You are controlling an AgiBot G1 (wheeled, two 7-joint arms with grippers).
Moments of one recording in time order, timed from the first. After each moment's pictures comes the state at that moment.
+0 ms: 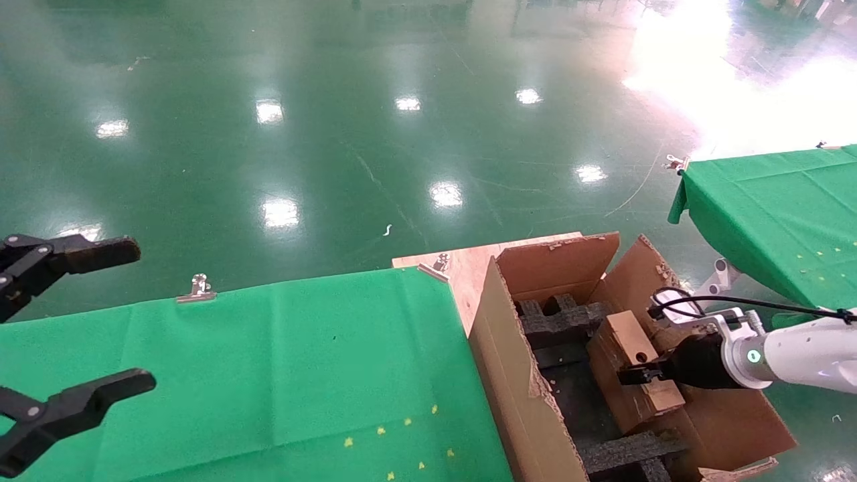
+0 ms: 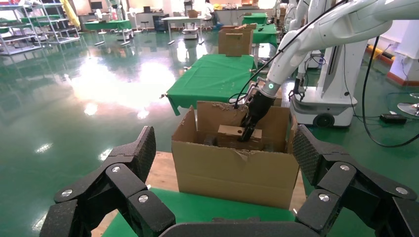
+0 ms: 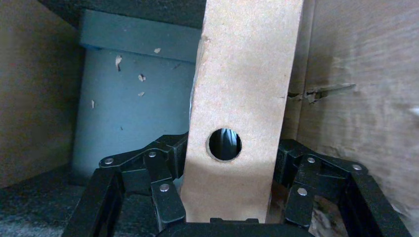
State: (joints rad) left arm -1.07 0.57 0.35 -1.23 0.65 1.44 -0.14; right arm 1.43 -0.65 -1.48 0.39 -1.00 -0.81 0.58
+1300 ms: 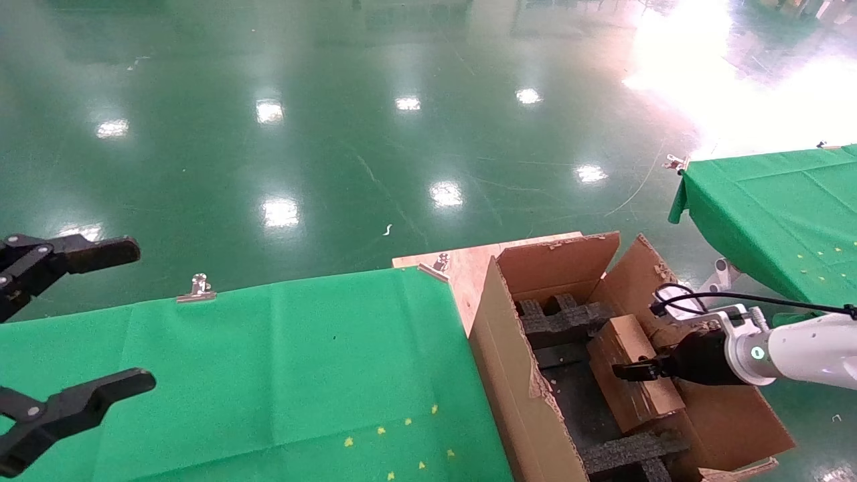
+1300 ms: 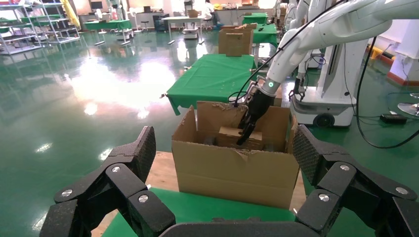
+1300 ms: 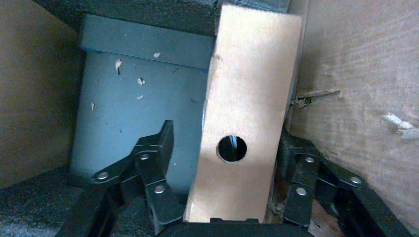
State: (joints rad) left arm -1.07 0.57 0.35 -1.23 0.65 1.44 -0.14; right arm 1.44 -0.64 -1.47 0.38 -0.99 -0.82 0.55
